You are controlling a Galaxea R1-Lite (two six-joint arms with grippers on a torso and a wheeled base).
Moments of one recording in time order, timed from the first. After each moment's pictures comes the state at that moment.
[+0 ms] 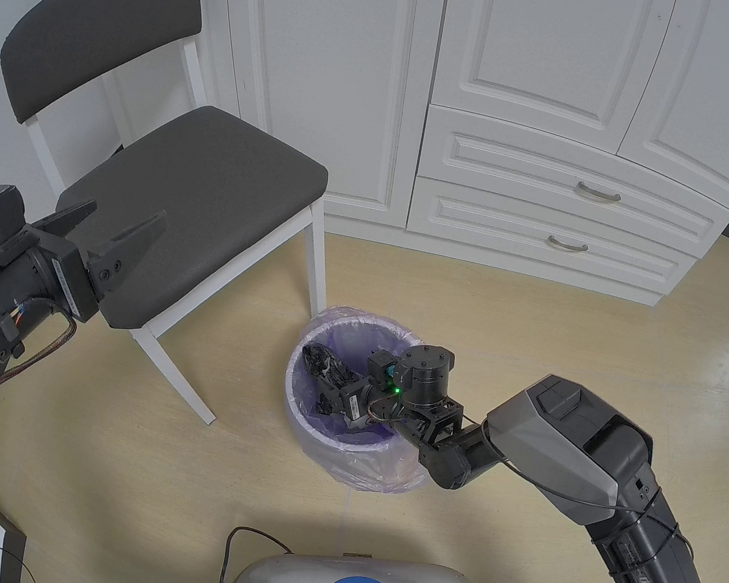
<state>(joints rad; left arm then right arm) -0.35 1.22 -0.54 -0.82 -0.02 -0.02 0.60 2.73 -1.63 -0.94 0.01 -0.14</state>
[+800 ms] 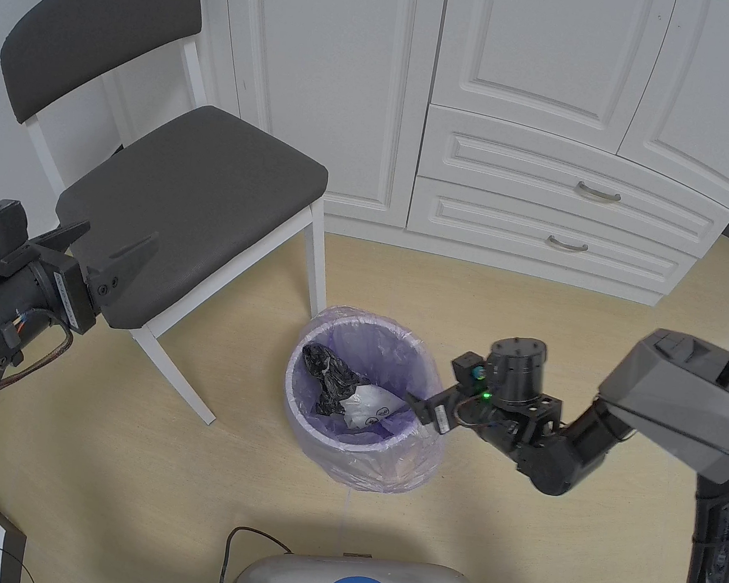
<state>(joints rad) -0.30 1.22 -0.54 -0.74 -0.01 -0.02 0.51 2.32 -1.03 -0.96 -0.13 -0.25</state>
